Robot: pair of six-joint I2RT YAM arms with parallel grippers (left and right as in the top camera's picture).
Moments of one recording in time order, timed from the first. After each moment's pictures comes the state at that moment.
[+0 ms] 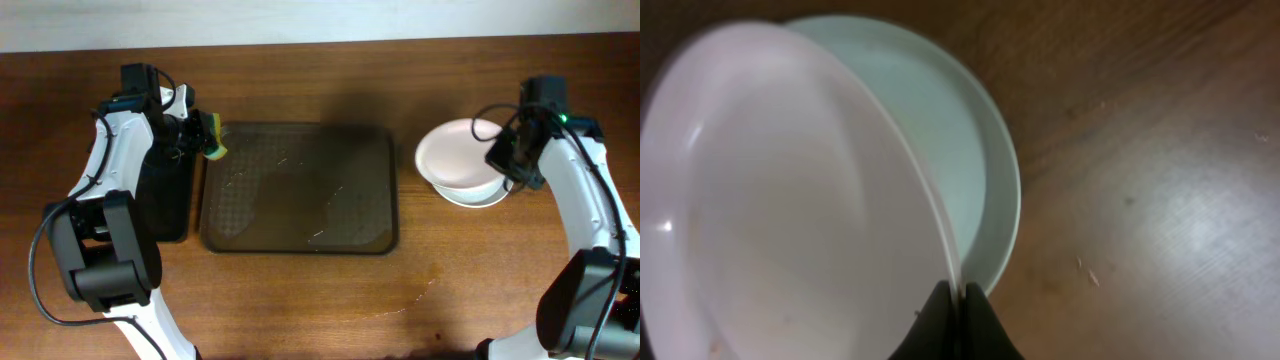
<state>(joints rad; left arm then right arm) 0.12 2.06 1.62 -0.83 0.42 -0.14 -0.20 1.70 1.30 -0.88 0.10 0.53</state>
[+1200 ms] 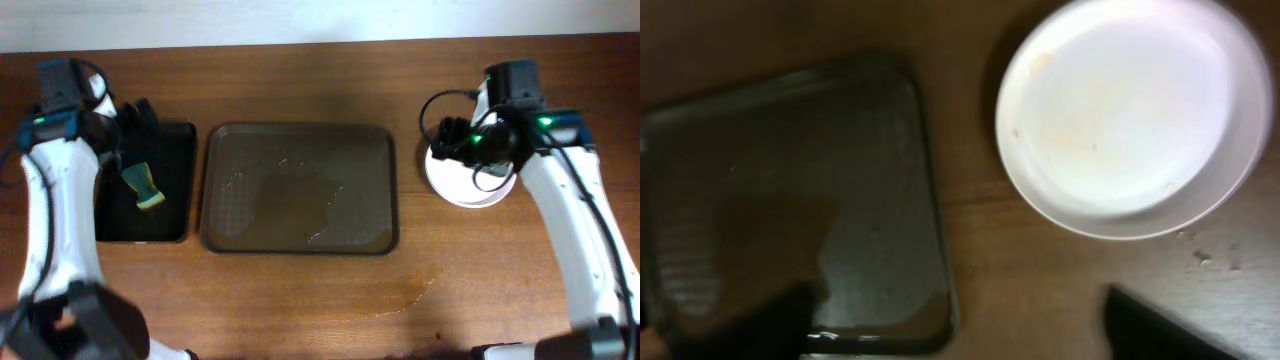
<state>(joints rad) 0.26 1.70 1.60 -0.92 0.12 -0.23 0.05 1.54 1.53 -1.12 -0.13 0.33</state>
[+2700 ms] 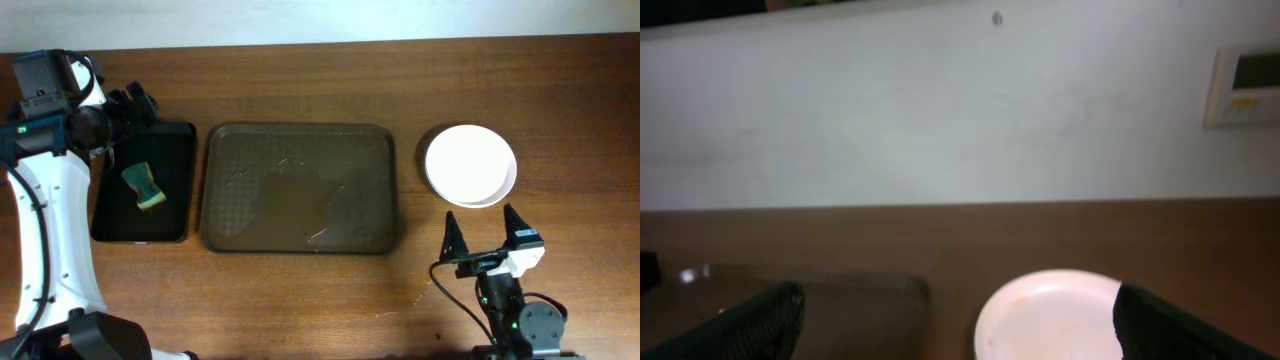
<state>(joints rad) 0.26 1.63 1.63 -0.91 0.18 -0.23 -0.01 0.01 0.05 0.02 -0.12 0.10</state>
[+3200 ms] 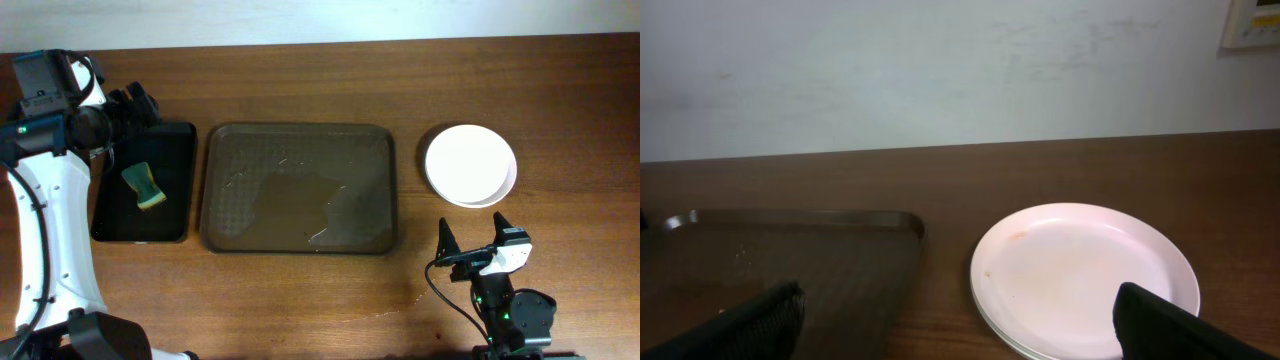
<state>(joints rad) 0.26 1.63 1.63 -0.91 0.18 -0.23 -0.01 0.01 0.01 -0.06 -0.12 0.10</state>
